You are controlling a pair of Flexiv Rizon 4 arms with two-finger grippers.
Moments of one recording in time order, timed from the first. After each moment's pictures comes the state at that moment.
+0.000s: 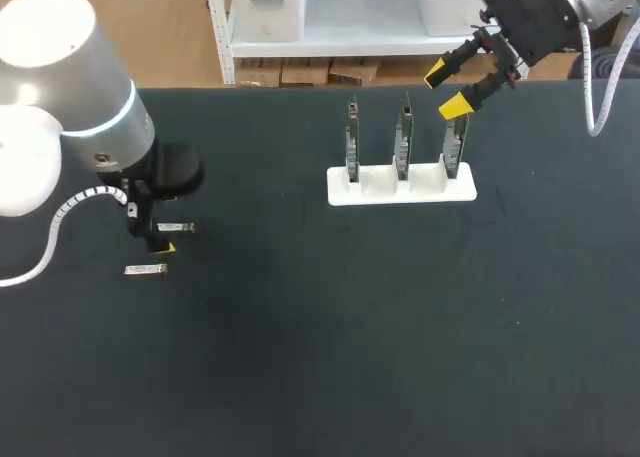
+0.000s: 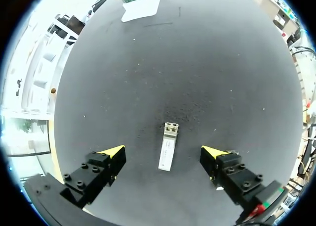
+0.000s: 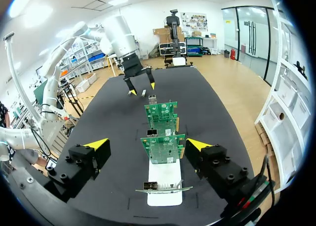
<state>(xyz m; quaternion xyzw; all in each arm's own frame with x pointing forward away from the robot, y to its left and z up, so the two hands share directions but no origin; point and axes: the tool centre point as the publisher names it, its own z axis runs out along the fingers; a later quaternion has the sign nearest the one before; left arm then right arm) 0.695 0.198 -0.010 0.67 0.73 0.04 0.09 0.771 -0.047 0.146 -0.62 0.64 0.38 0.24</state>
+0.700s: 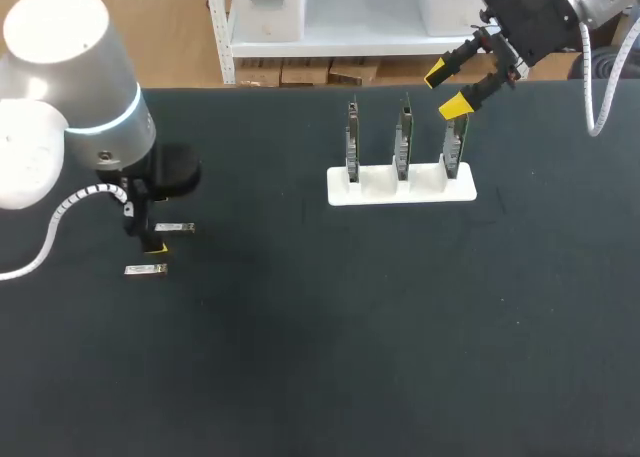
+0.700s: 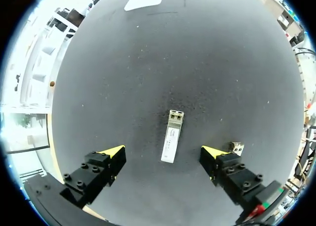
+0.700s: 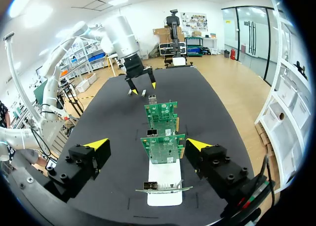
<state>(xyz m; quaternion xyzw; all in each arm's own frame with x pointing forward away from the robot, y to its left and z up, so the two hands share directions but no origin) 0.697 0.213 -0.014 0.66 0.74 0.05 0.06 0.771 -0.047 0.146 -0.62 0.64 0.38 0.24</state>
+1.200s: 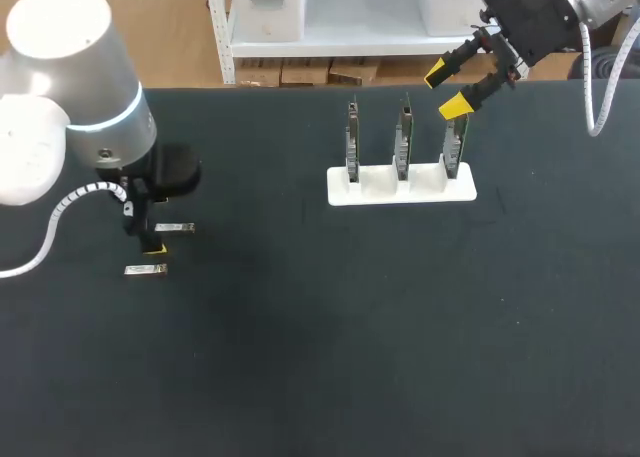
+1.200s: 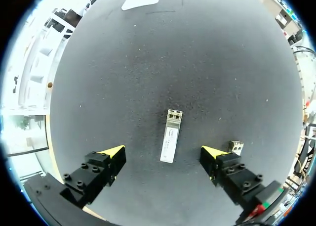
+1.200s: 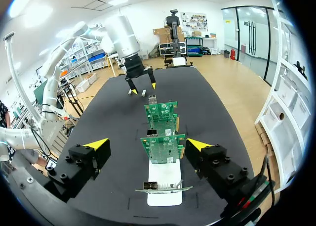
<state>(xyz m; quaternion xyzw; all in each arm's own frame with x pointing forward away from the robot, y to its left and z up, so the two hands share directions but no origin) 0.696 0.213 -0.015 0.67 0.74 0.04 0.05 0.771 -0.047 0.146 -0.62 0.64 0.38 0.24</state>
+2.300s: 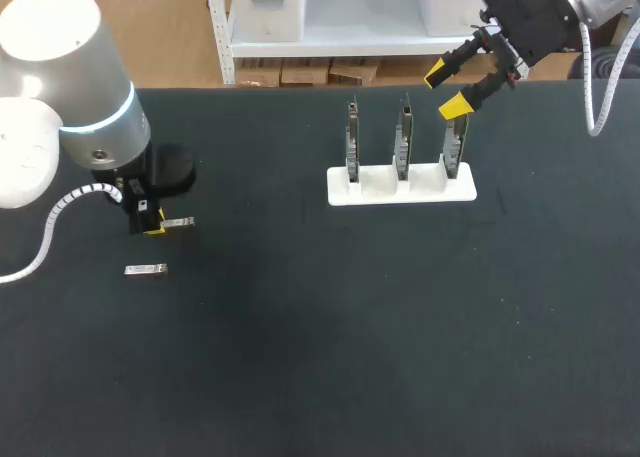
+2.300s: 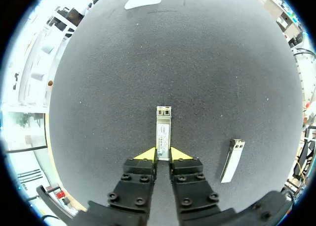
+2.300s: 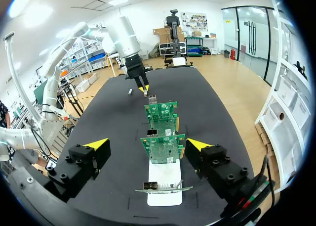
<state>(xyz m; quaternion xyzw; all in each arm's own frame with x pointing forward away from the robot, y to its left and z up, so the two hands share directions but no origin) 0.696 0.217 -0.017 0.66 0.74 0.04 0.06 0.771 -0.047 0.146 -0.62 0.64 0.38 0.24</state>
